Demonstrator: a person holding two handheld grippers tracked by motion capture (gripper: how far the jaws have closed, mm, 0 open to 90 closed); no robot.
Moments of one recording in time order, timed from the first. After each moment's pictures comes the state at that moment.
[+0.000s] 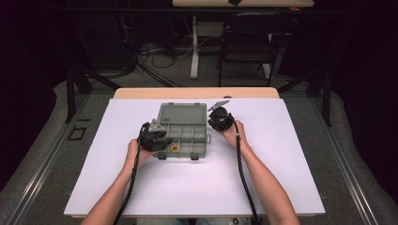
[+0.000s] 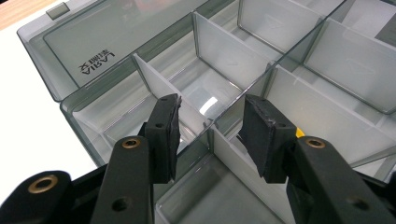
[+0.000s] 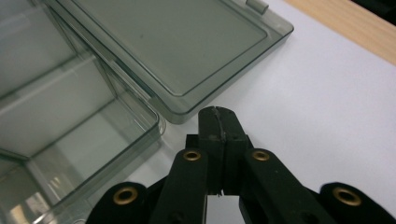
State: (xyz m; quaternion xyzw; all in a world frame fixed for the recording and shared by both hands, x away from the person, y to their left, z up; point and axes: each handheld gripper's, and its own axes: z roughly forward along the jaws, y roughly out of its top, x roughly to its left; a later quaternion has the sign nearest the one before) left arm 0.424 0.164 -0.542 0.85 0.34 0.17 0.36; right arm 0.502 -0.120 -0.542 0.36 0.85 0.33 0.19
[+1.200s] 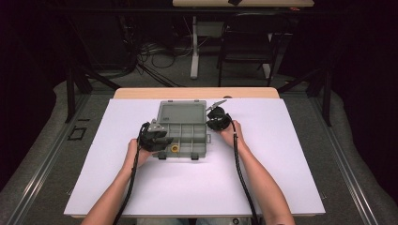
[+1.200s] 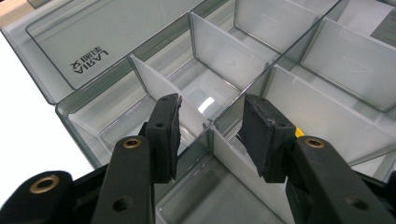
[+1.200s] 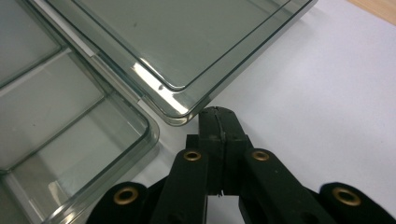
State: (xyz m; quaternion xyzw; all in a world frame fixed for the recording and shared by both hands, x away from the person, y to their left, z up) left arm 0.426 0.165 -0.544 0.86 0.33 0.17 0.36; right arm 0.515 -0.115 -0.554 0.38 0.85 0.32 0.17
